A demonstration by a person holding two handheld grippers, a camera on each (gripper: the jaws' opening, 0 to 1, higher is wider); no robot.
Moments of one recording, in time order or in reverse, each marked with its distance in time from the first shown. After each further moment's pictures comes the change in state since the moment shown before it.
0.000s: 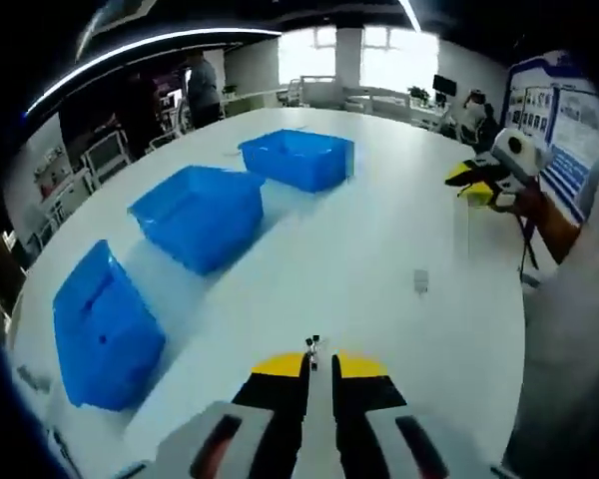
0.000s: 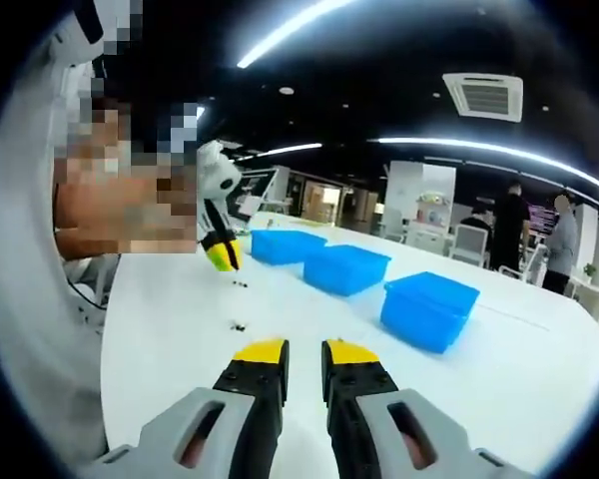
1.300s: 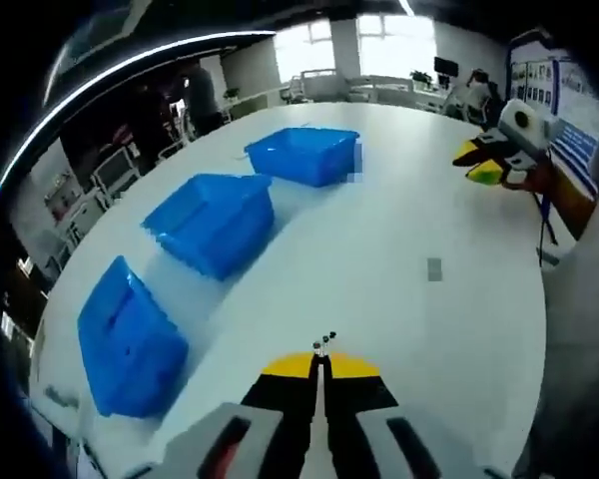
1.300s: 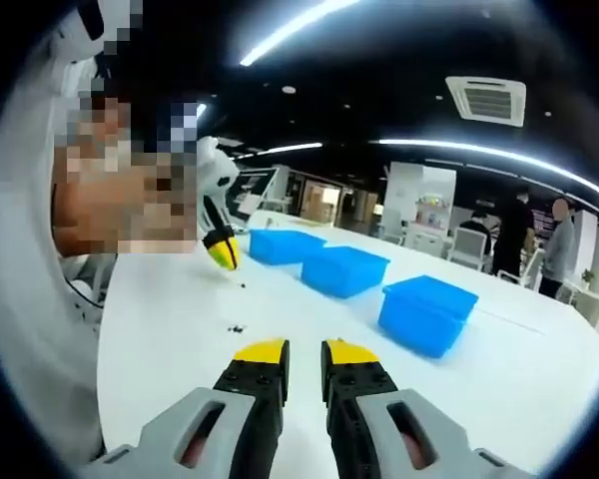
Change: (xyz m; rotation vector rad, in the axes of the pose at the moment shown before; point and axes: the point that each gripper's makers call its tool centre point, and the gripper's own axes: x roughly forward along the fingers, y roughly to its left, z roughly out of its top) left arm -0.004 -0.044 0.012 0.103 0.052 0.046; right arm 0.002 -0.001 0.004 -0.018 0.003 -0.013
